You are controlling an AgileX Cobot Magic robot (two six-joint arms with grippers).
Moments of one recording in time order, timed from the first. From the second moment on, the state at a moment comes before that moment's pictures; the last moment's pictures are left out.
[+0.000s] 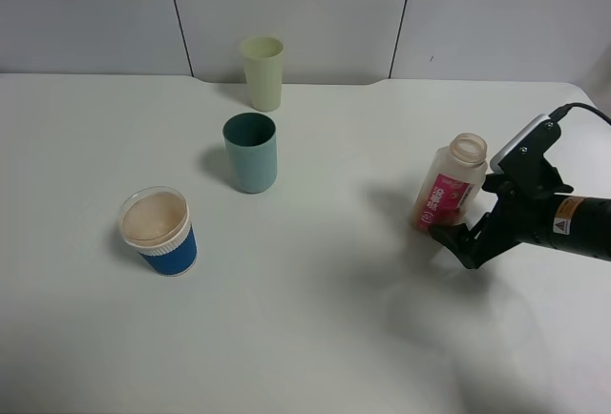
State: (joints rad) left arm -0.01 -0.01 -0.52 0.15 1.07 -0.22; right arm -0.03 1.73 -0.28 -0.60 -0.75 -0.20
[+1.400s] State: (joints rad) left arm -0.01 -0.01 -0.52 0.15 1.07 -0.22; right arm -0.03 1.85 -0.28 -0.59 -0.91 -0.09
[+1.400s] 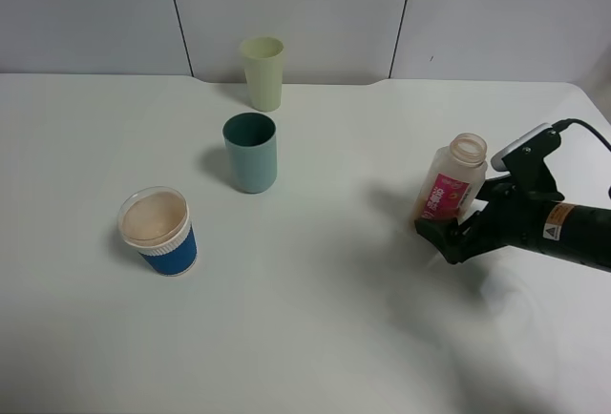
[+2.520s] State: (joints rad) left arm -0.01 -0.01 -0.52 0.15 1.07 -0.22; right arm -0.03 1.95 -0.28 -0.60 -1.12 -0.30
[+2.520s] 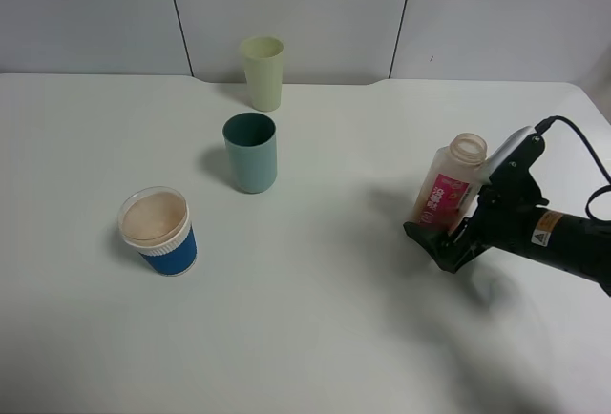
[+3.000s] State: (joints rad) left arm -0.01 -0.01 -0.52 0.15 1.07 -0.22; right arm -0.03 2.05 -0.28 -0.56 -1.20 -0.38
